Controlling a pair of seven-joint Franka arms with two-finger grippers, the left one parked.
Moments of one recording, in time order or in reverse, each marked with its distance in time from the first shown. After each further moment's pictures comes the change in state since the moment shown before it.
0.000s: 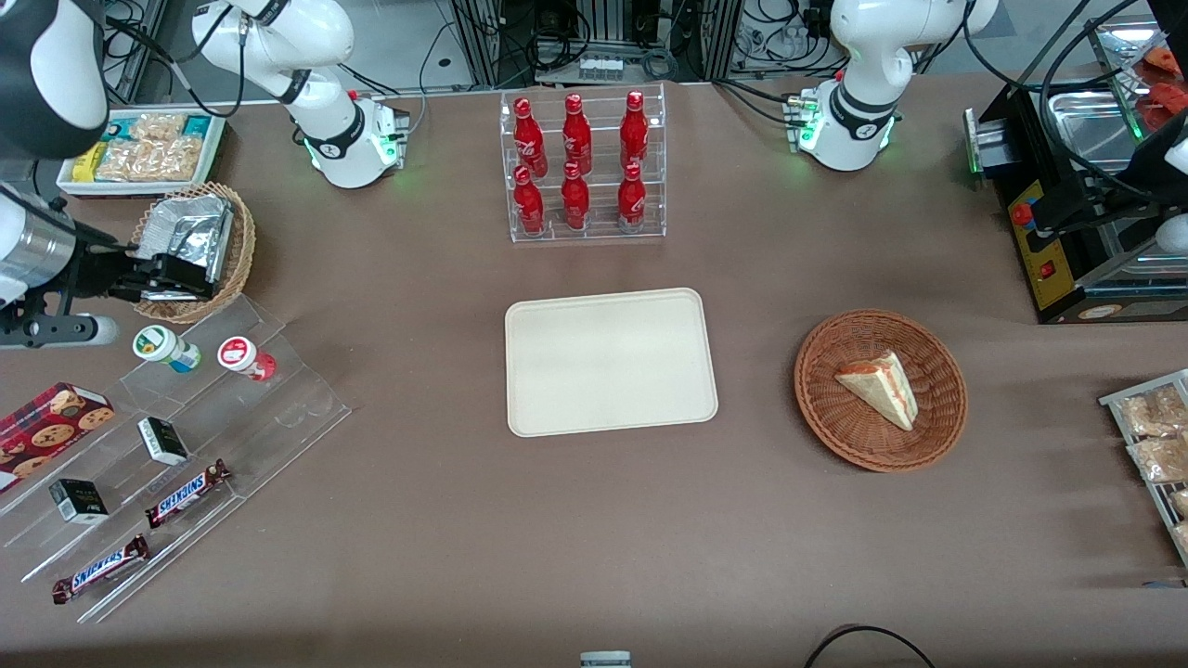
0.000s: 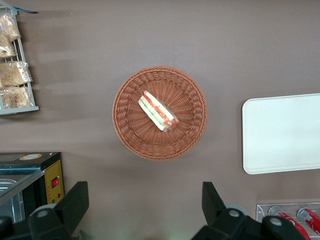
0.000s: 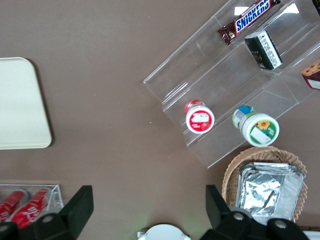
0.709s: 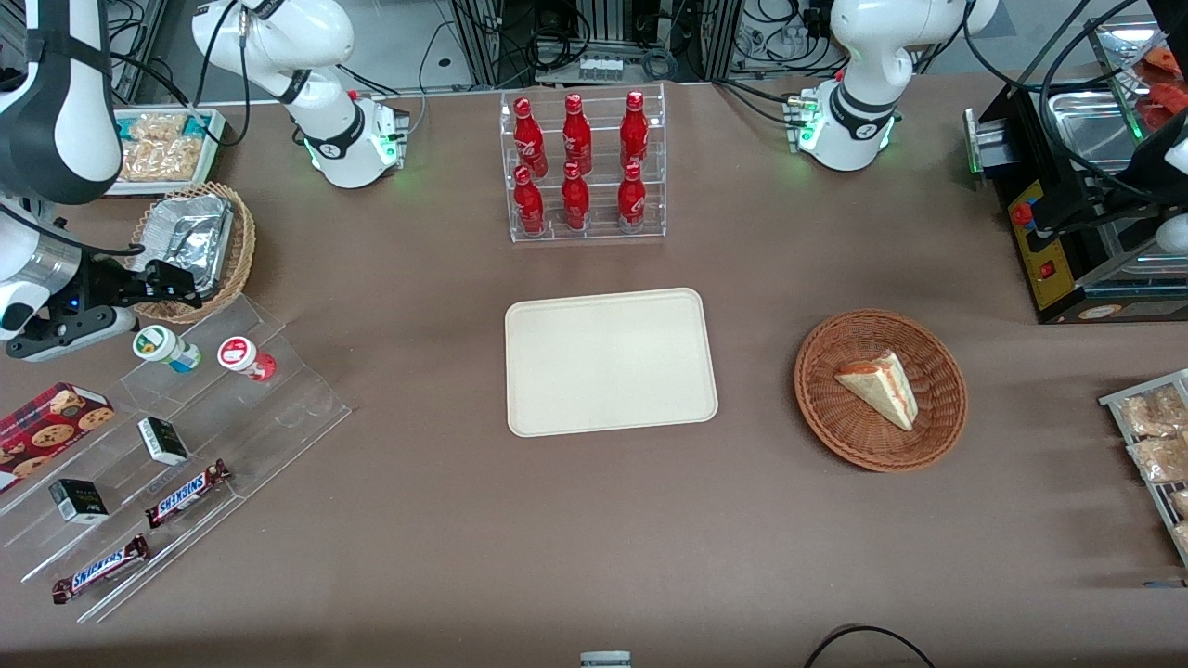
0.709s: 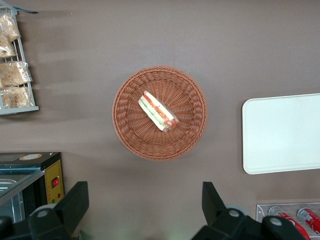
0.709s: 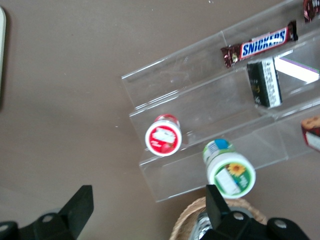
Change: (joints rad) arm -0.005 -0.112 -0.151 -0.375 0.000 0.367 -0.521
